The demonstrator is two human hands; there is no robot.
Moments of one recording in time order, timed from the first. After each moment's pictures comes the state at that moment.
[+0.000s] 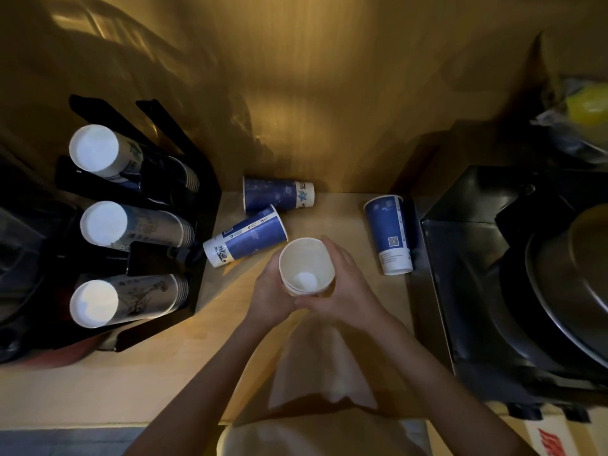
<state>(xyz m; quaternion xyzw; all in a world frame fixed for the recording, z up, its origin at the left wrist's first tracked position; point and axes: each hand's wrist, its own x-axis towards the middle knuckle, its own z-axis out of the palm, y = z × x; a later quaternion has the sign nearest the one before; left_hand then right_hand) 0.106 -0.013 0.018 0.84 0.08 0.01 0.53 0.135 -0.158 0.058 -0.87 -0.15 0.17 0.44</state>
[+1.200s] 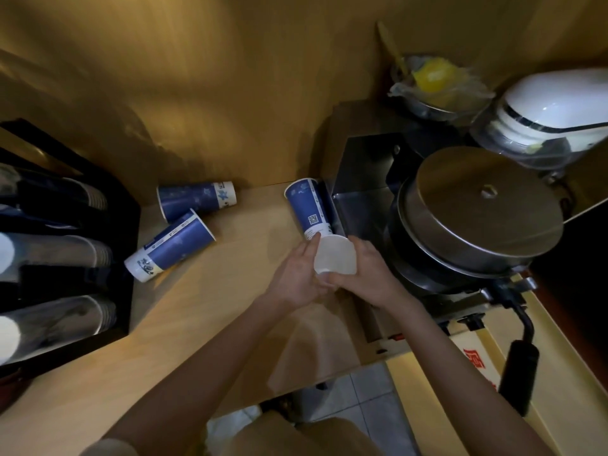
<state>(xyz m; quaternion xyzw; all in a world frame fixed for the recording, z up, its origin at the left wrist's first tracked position) 0.123 -0.146 0.043 0.91 -0.15 -0.14 0.35 0.106 -0.300 0.073 -0.92 0.02 0.12 0.37</state>
